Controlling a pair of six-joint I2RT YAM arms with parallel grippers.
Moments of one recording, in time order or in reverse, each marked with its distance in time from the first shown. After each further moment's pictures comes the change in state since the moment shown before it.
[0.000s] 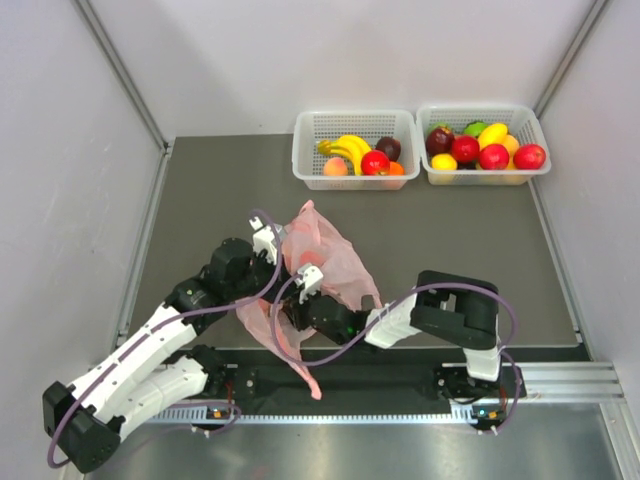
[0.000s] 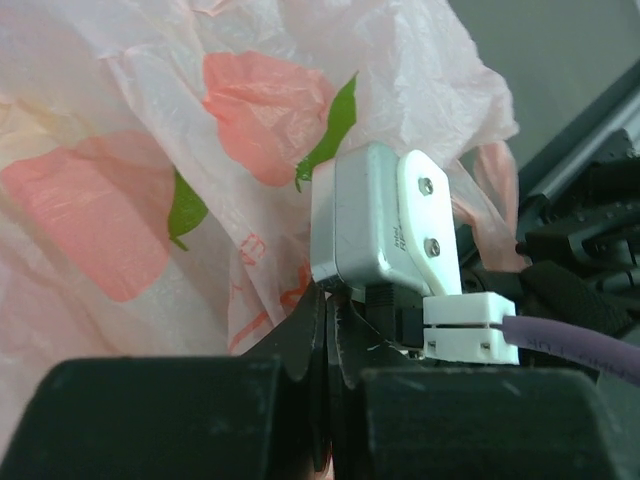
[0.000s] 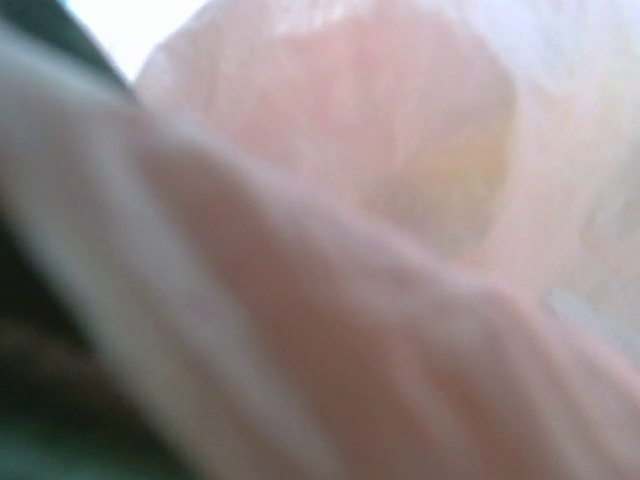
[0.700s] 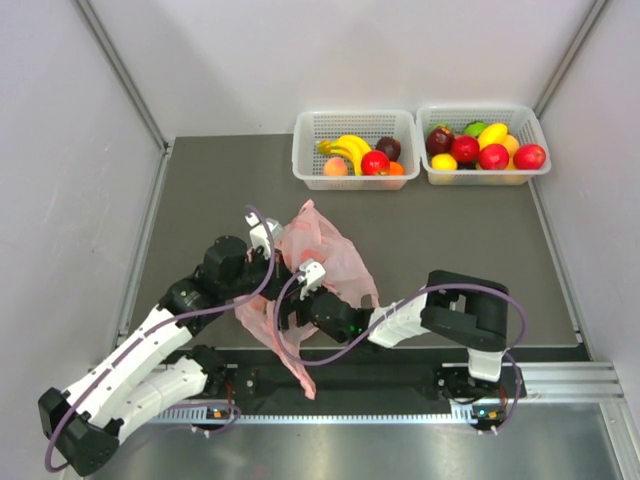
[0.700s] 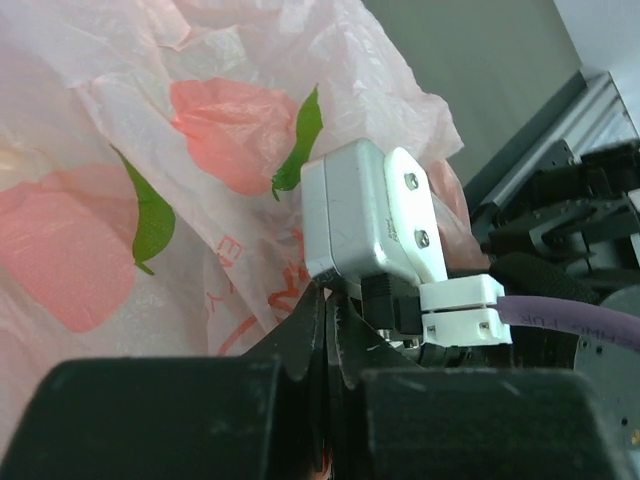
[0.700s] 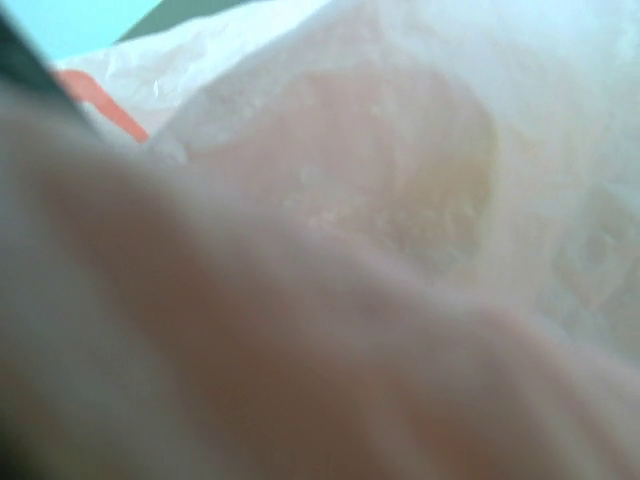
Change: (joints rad) left arm -0.008 -0.026 0.027 0.023 0.085 -0.031; right arm 0.002 -0.089 -0.038 -0.007 -0.009 -0.034
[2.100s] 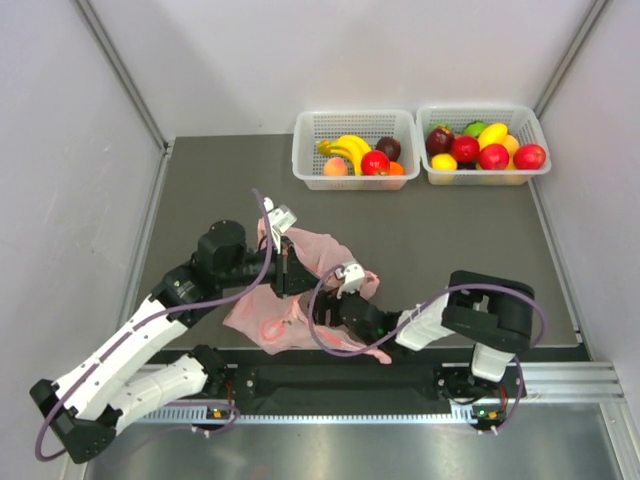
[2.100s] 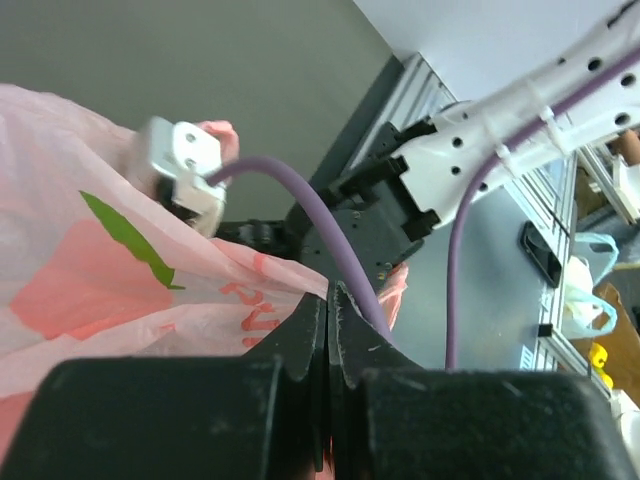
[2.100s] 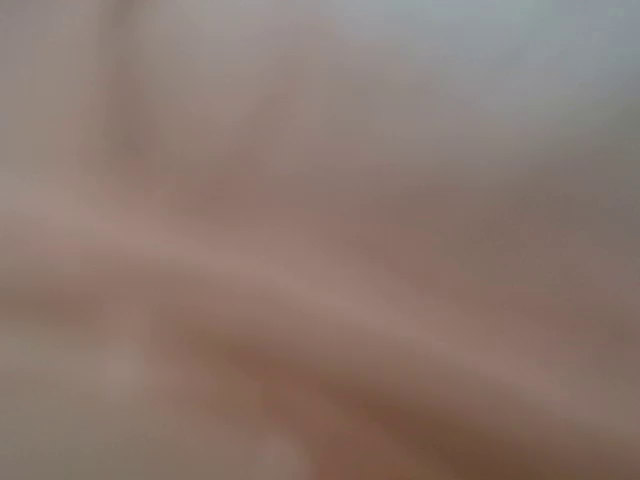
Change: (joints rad) left arm -0.068 0.044 0.196 0.010 0.213 -0.079; right arm -0.056 -0.092 -0.214 -0.028 0.160 0.176
